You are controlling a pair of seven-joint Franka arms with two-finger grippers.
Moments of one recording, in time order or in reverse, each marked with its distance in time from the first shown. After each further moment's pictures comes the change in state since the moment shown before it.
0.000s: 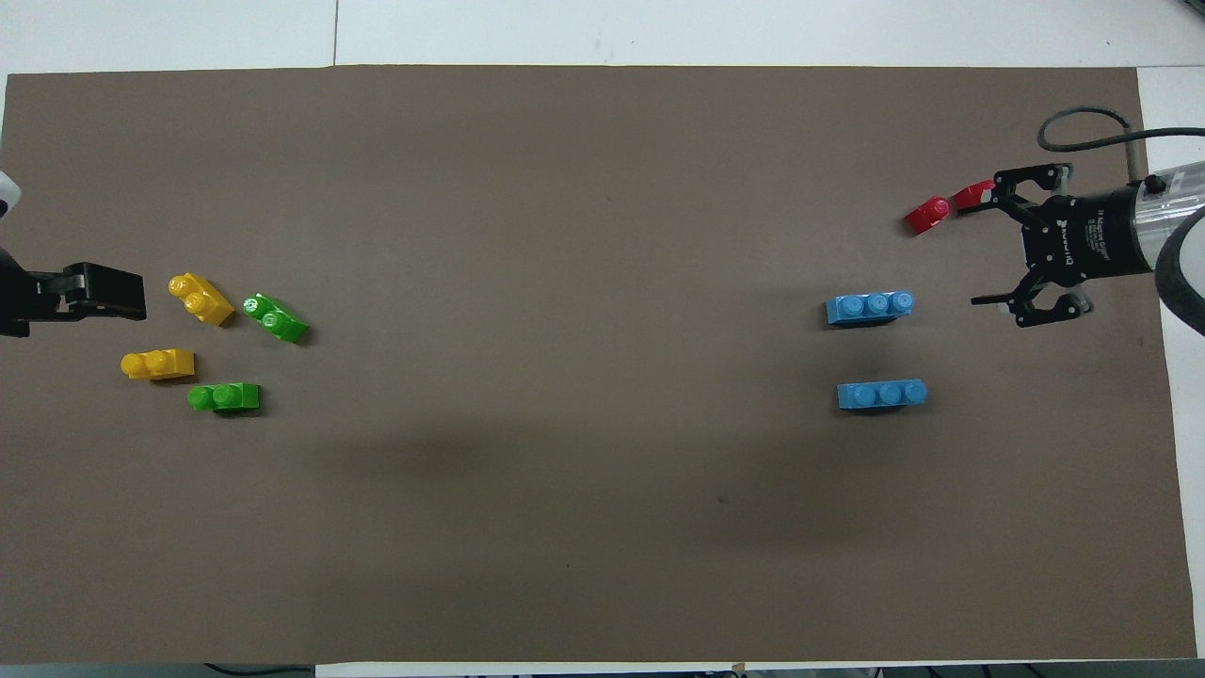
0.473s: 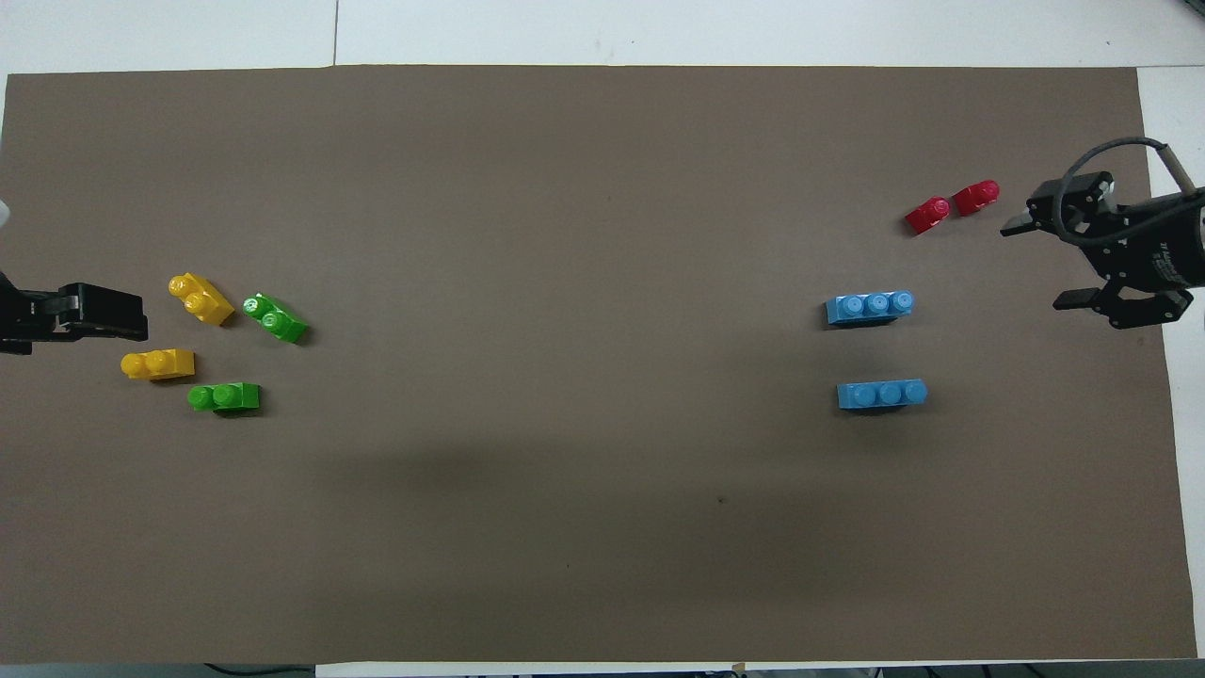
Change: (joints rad) left arm 0.004 -0.008 0.001 -0.001 -0.040 -0.022 0.011; right arm 0.000 -0.090 0.000 0.006 -0.185 -0.061 -0.428
